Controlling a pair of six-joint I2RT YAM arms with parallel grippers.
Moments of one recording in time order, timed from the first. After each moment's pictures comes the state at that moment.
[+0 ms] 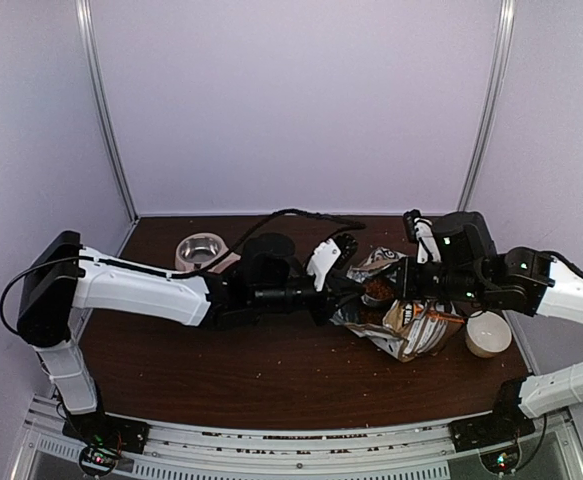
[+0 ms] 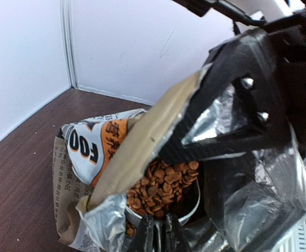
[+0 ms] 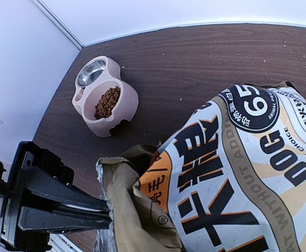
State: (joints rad) left arm -1.10 1.83 1.21 0.40 0.16 -0.04; right arm 0.90 1.05 0.94 -0.47 0.22 0.67
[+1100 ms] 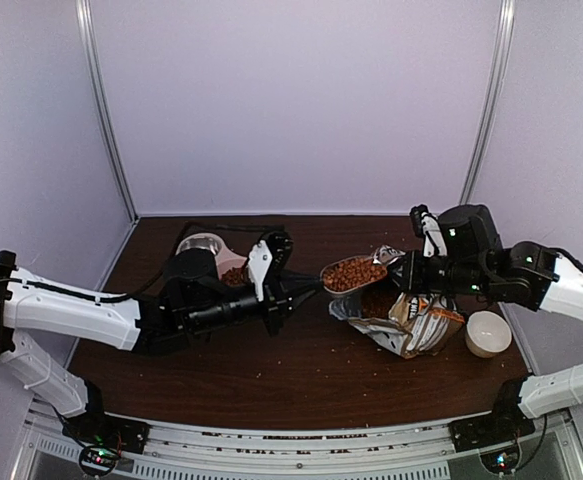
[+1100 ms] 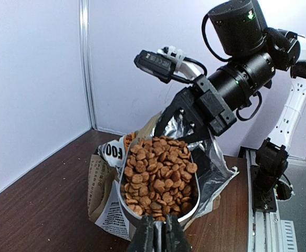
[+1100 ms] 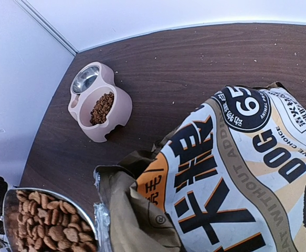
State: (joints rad) left arm -1.15 1.46 0.81 0.65 0.06 0.00; right arm 0.85 1.04 0.96 -0.51 0.20 0.68
